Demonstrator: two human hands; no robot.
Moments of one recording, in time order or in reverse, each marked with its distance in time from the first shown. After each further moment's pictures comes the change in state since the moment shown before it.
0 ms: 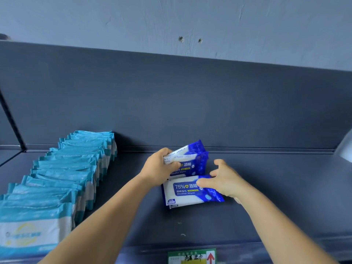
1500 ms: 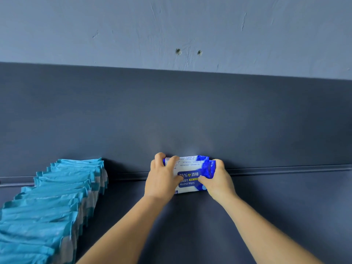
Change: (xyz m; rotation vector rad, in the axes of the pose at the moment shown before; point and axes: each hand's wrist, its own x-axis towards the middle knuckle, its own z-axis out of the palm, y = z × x) left_hand 0.074 -0.008 0.017 0.432 0.220 0.197; right_hand 0.108 -0.019 0.015 0.035 0.409 -0.115
